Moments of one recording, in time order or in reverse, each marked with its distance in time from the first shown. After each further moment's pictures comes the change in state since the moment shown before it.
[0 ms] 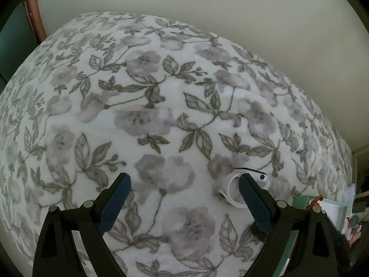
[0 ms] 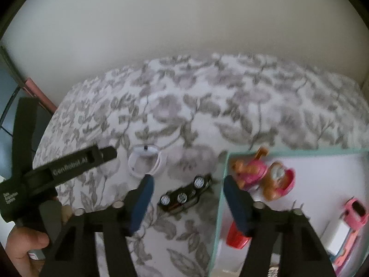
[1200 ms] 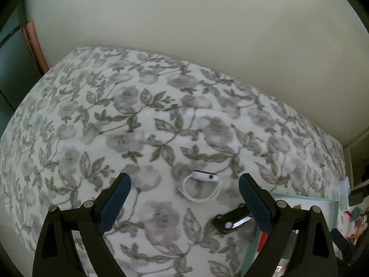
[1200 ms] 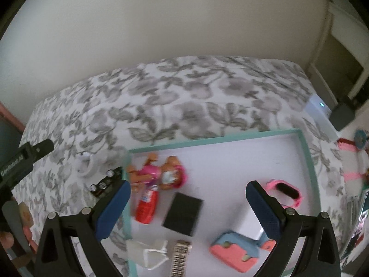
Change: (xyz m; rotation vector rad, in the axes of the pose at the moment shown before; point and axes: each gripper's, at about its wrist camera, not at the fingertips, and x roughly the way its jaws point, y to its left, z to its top) left arm -0.061 -0.054 -0.013 0.077 -0.130 0.026; right arm -0.048 -0.082 -0.007 0.115 0.066 -0.195
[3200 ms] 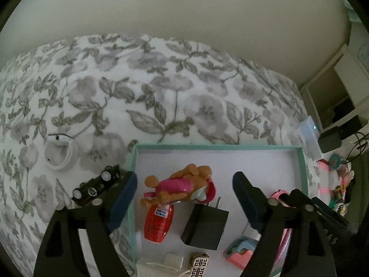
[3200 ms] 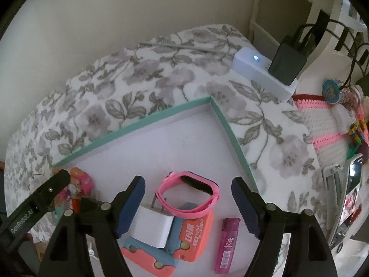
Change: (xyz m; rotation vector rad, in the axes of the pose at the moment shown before) left arm 0.027 -0.164 -0.063 0.249 0.161 -0.247; right arm 0.010 -0.144 -0.014 0.274 0.061 -0.120
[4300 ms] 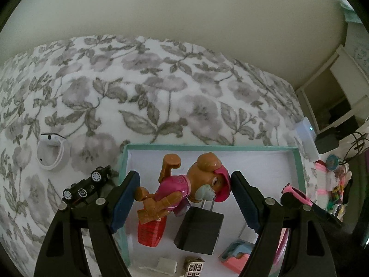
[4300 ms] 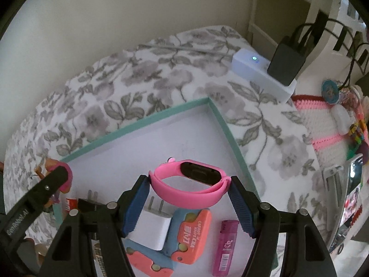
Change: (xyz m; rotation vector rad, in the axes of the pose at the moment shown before) left arm 0.010 -0.002 -0.006 -0.003 -0.014 -0.026; right arm 0.013 -0.001 -0.004 -0.008 0.013 -0.015
